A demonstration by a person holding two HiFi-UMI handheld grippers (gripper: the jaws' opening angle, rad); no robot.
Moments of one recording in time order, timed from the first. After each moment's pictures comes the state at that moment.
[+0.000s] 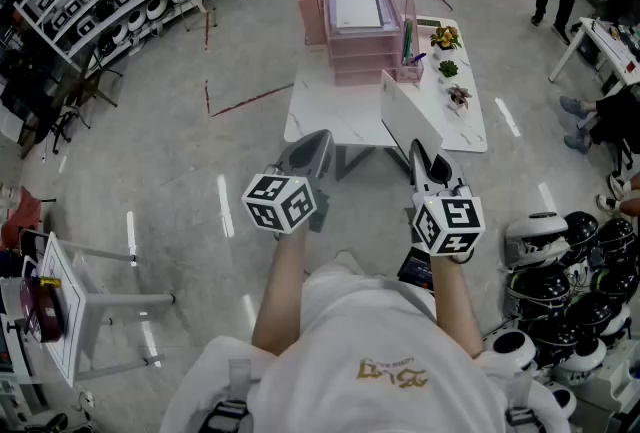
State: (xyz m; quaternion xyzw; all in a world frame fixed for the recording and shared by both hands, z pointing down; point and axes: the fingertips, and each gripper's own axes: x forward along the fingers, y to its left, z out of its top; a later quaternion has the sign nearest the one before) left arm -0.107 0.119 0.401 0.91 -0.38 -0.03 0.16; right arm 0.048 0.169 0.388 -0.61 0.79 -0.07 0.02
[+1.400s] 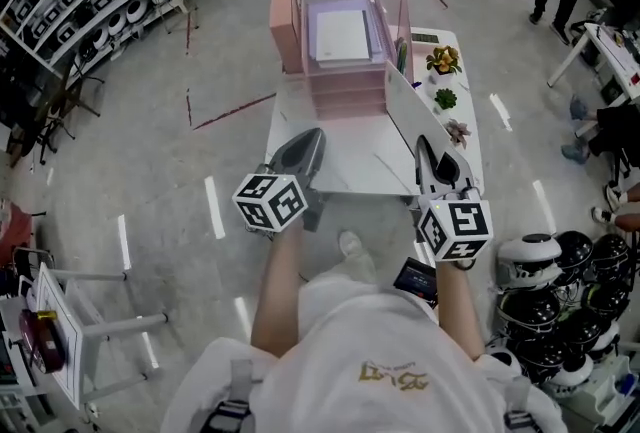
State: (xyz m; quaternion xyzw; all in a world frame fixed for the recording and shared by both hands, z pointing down) left arm -0.052 -0.057 0.420 0.90 -0.37 -0.05 0.21; right arm 0.118 0.009 0.374 -0.62 0.78 -0.05 0.01
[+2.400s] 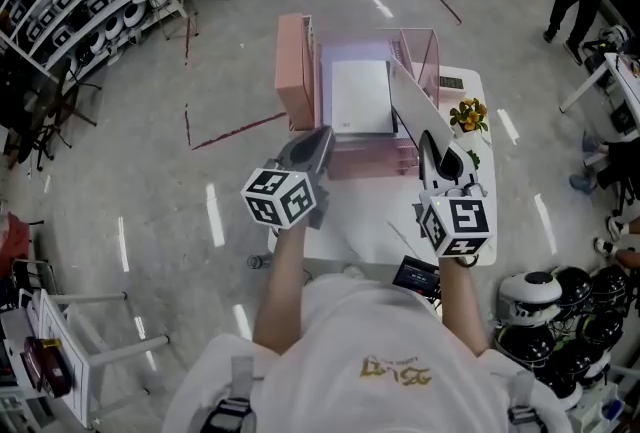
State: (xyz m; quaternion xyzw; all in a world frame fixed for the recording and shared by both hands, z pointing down) left arm -0.041 -0.265 0.418 0.91 -0.37 -0.03 0.20; right arm 0.118 -0.209 0.366 -0.63 0.78 -0.02 -0.02
